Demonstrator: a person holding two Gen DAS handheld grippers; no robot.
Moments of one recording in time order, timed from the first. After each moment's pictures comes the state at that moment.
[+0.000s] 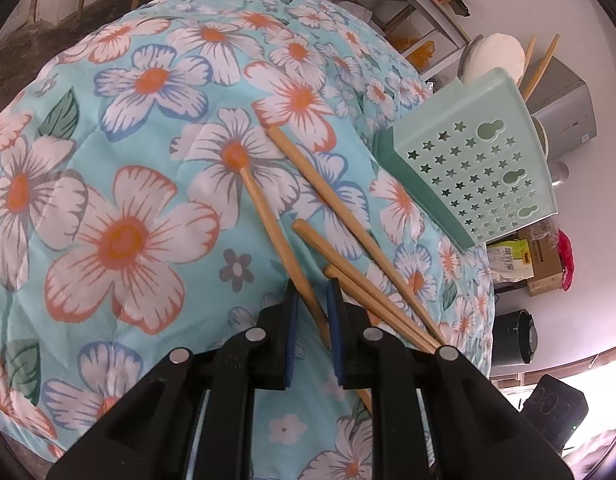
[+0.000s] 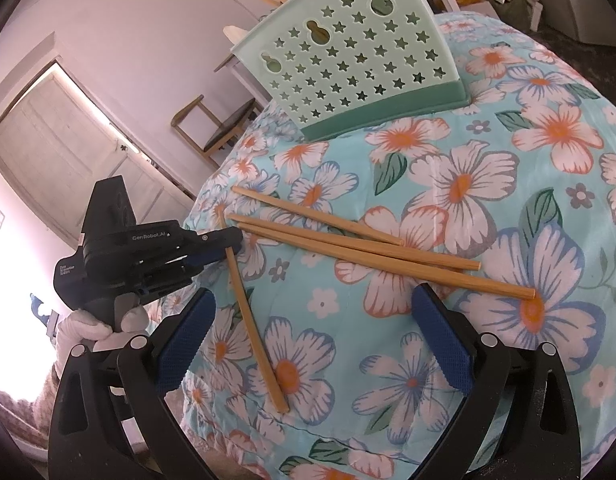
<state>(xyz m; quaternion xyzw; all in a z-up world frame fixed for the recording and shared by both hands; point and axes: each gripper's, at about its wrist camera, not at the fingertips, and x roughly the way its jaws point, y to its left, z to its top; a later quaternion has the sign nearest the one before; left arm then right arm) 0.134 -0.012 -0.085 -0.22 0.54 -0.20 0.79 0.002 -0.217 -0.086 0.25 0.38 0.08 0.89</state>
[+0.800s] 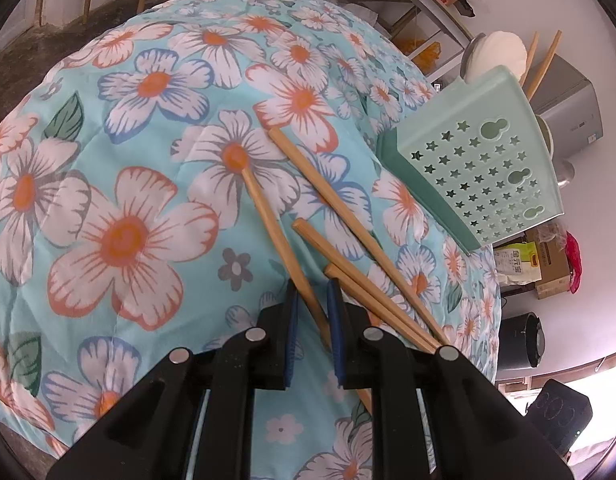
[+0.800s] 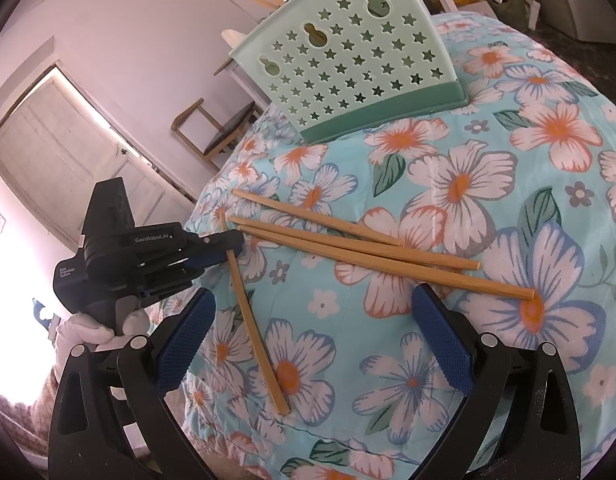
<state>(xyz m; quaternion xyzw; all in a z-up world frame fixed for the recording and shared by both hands) 0.133 -0.015 -0.084 -0.21 0.54 -0.18 0.79 0.002 -0.219 -0.085 0.26 0.38 0.08 0.89</state>
